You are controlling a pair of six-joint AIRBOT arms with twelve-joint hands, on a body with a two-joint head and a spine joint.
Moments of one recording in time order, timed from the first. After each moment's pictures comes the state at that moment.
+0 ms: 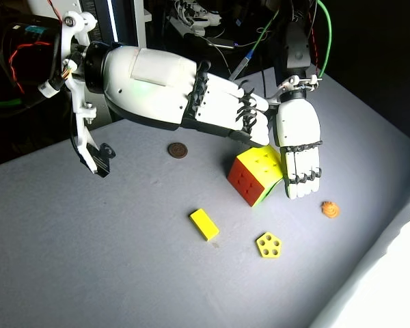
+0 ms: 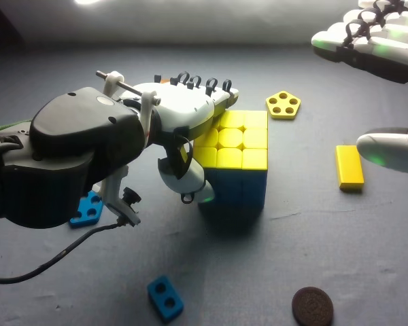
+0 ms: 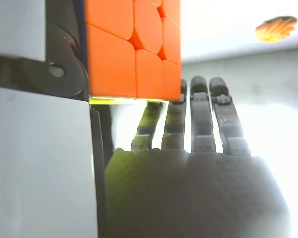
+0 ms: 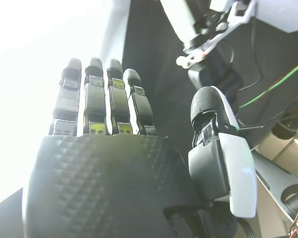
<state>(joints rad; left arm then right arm) 0.34 -1.22 1.04 -1.51 -0.45 2.35 -0.58 -0.57 0.65 -0.01 0.74 -1.01</state>
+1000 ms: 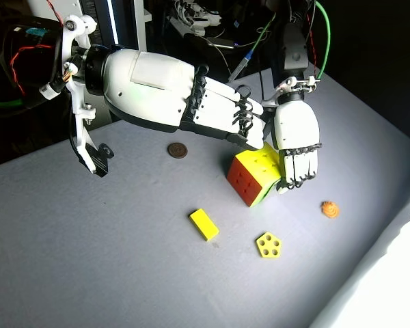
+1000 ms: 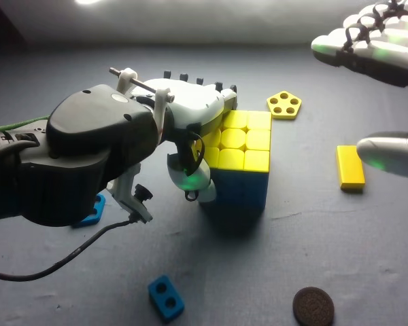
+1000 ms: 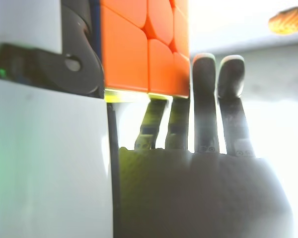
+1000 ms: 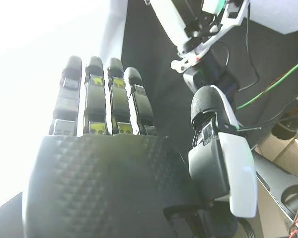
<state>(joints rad) 0.33 -1.25 1.05 -1.51 -0.47 2.36 -0.60 -0.57 0.64 0.00 0.76 -1.01</state>
